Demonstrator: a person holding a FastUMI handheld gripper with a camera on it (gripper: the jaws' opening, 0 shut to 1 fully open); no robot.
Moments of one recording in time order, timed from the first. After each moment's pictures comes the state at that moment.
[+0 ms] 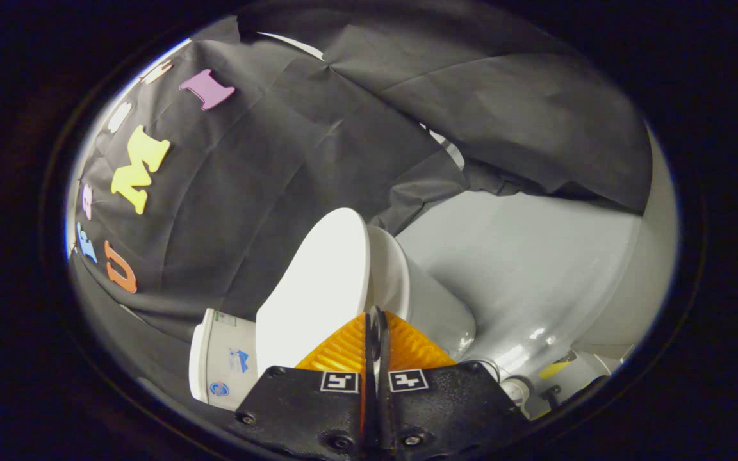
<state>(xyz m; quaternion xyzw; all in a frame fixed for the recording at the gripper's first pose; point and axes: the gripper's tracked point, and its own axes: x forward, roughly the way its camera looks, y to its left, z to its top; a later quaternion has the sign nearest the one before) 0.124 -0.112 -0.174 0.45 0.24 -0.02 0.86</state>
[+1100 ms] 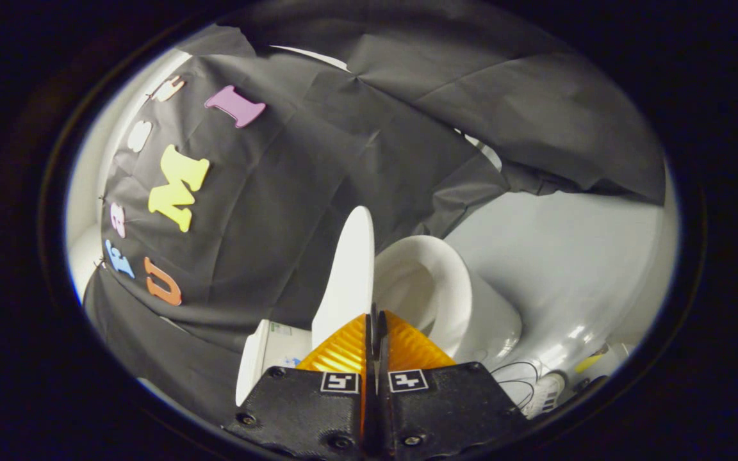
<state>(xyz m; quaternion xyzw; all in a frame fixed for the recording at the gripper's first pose) 0.118 -0.085 -0.106 0.49 0.18 0.06 0.85</state>
